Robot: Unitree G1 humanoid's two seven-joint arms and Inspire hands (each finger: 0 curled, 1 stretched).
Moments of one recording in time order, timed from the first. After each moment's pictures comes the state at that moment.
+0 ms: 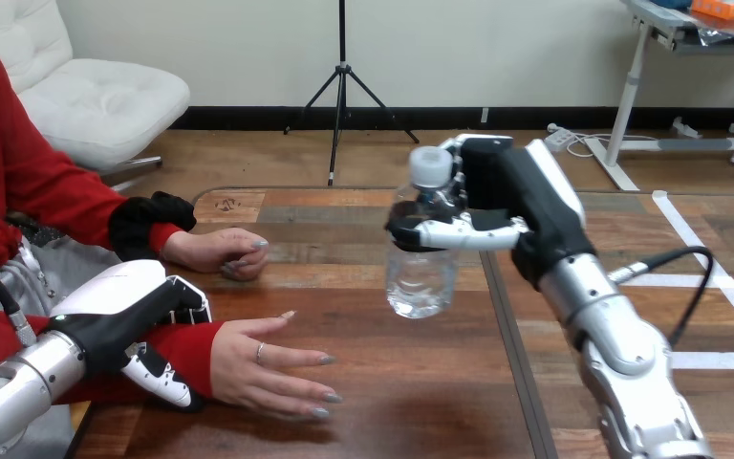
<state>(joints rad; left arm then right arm) -0.55 0.71 -0.38 1.21 0.60 -0.86 0.06 -0.41 -0.16 0.03 0.42 -0.05 -0.26 0.21</state>
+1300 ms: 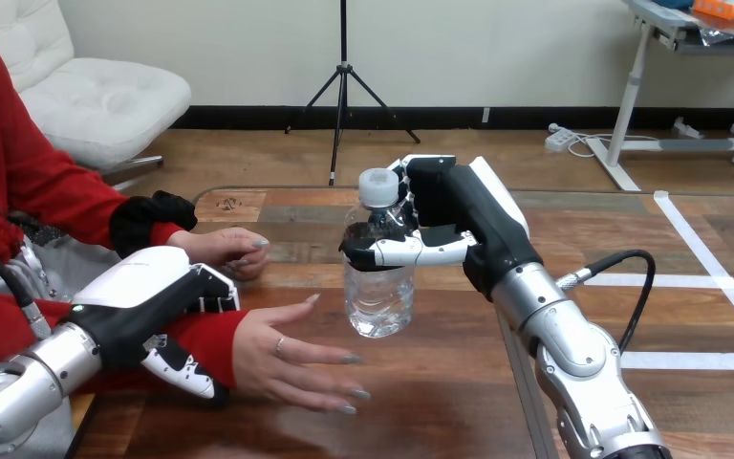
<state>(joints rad) -0.52 0.71 -0.35 1.10 0.60 -0.95 0.08 -0.46 -0.09 0.08 0.57 -0.08 -0.32 0.21</state>
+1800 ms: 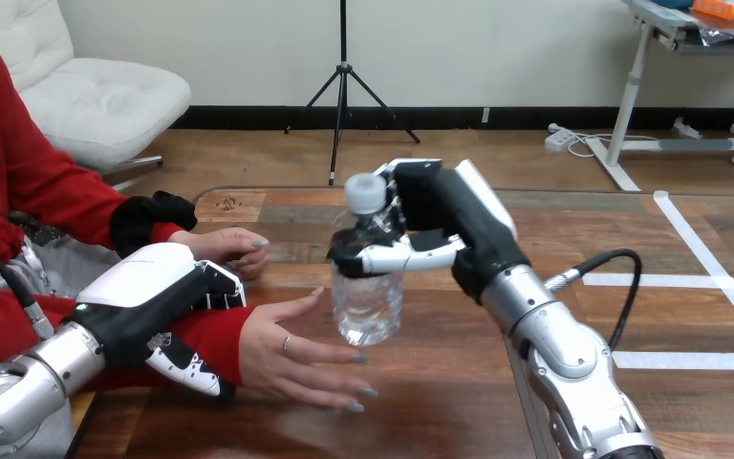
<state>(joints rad) -0.51 0.71 -0.35 1.08 0.60 -0.97 0.09 -0.46 -0.08 0.11 0.57 -0.08 -0.32 0.25</state>
